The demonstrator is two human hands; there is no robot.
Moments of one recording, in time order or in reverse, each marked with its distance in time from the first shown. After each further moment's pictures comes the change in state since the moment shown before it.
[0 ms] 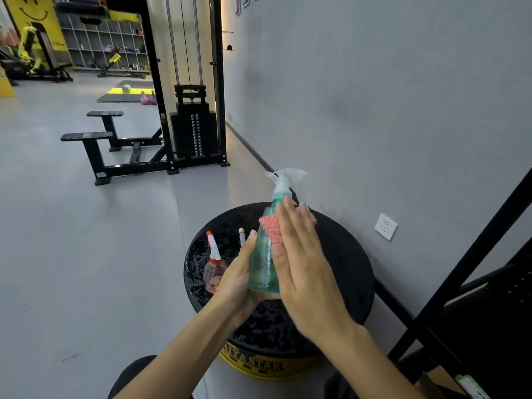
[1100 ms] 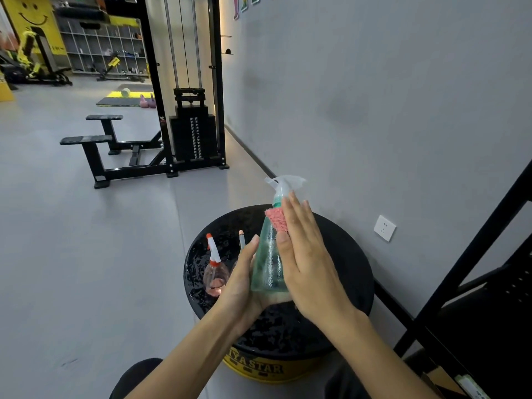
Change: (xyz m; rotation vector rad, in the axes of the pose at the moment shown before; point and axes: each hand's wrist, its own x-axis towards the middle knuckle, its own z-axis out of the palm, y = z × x) left_hand -0.008 -0.001 0.004 -0.023 -0.049 -0.057; right_hand 0.014 0.004 -0.006 0.098 -0.041 0.110
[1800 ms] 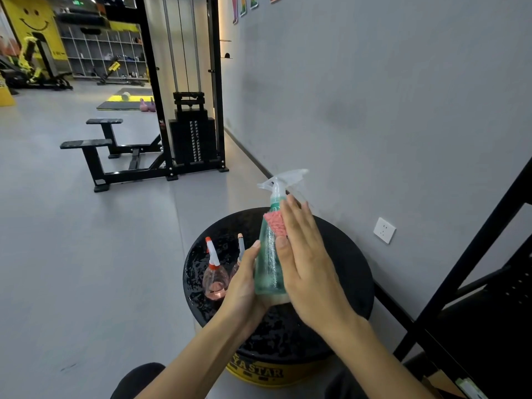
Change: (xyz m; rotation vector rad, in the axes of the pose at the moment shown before) left_hand 0.007 -0.007 0.003 0.017 0.030 0.052; right_hand -0.003 0.000 -0.002 -0.022 0.023 -0.045
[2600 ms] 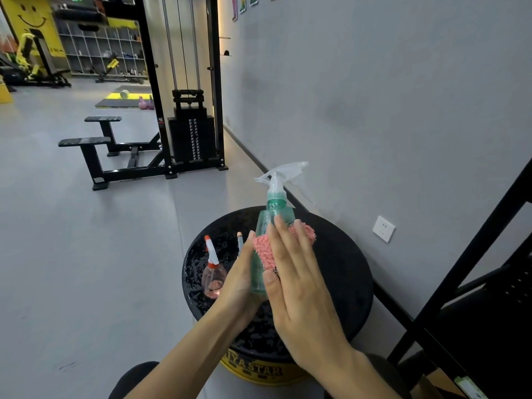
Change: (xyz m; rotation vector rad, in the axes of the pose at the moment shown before) left_hand 0.004 0.007 0.002 0.041 0.051 0.059; right_hand -0.030 -0.003 0.016 -0.163 0.036 -0.110
